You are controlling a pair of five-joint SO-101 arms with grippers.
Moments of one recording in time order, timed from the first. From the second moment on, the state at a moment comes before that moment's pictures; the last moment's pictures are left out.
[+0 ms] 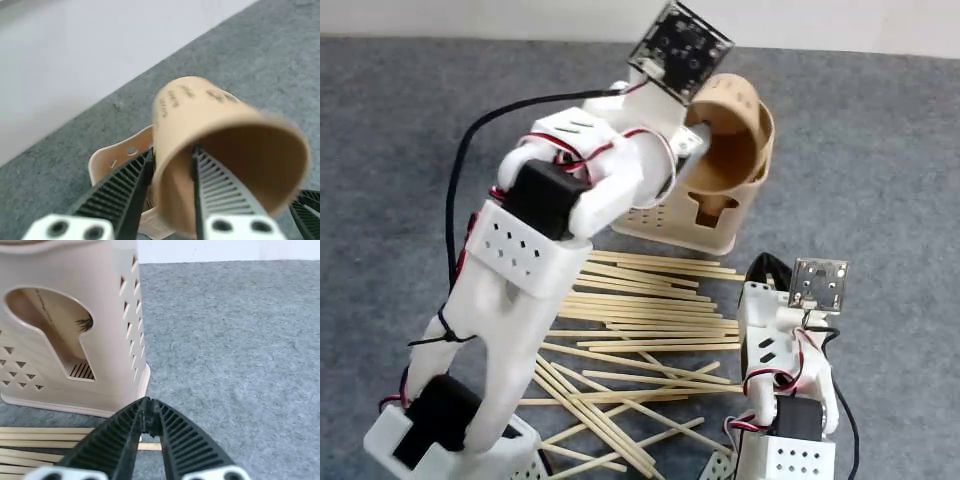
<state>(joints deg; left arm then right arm) 27.6 -10.4 -18.9 68.6 -5.4 1.5 -104.6 95.6 39.2 3.1</state>
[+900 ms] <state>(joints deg) 26.3 -2.4 -22.8 50.2 -5.4 1.5 -104.6 95.6 39.2 3.1</state>
